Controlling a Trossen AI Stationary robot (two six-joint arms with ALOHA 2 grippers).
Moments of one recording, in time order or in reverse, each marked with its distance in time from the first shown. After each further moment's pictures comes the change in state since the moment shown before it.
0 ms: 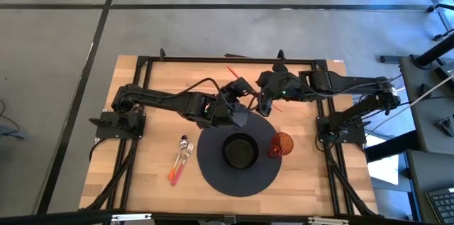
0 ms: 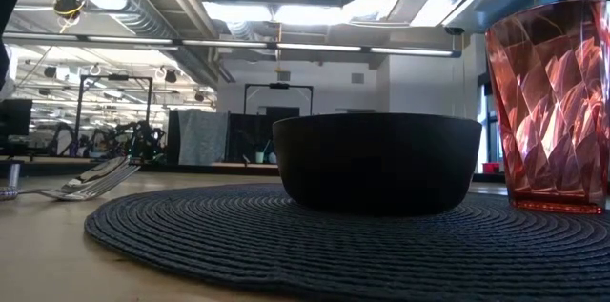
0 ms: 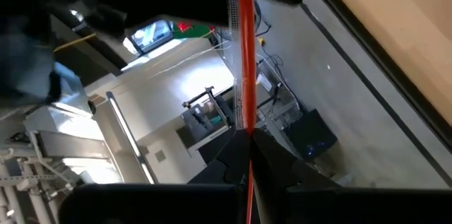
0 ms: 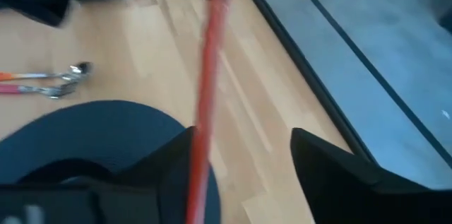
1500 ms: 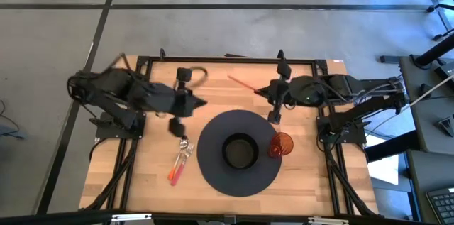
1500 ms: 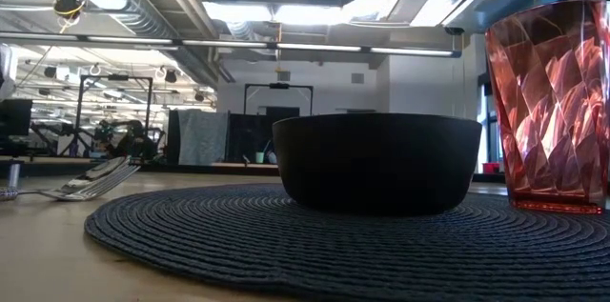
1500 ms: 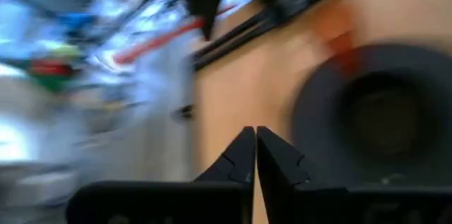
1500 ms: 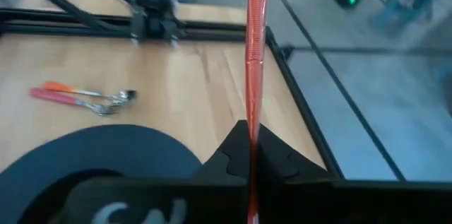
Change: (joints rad) left arm -0.138 -0.415 -0.008 -0.336 0.607 -1.000; right arm 0.123 -0.100 -0.010 0.143 0.021 -0.216
